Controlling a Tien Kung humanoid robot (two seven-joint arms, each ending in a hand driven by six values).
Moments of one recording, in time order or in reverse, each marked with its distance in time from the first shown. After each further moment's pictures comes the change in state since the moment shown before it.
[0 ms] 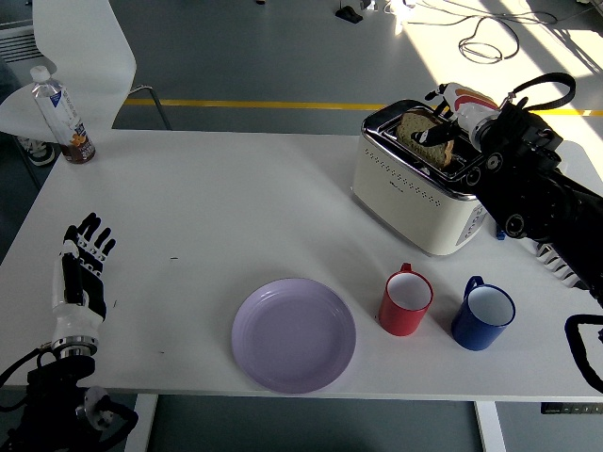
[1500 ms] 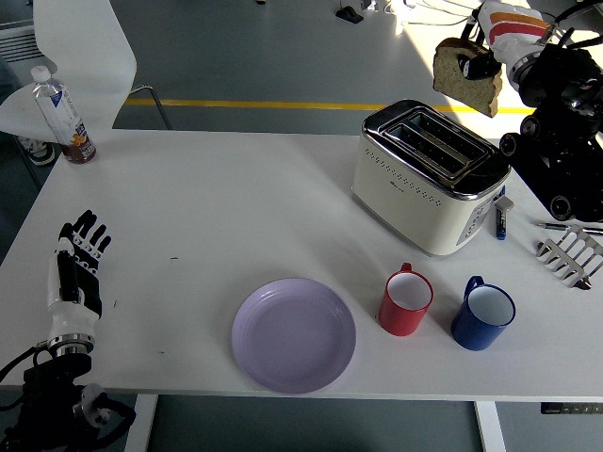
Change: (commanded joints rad) left arm 0.003 0.000 -0.019 -0.005 0.000 -0.001 -0.001; right arm 0.005 -0.211 0.068 0.397 -0.277 -0.044 -0.096
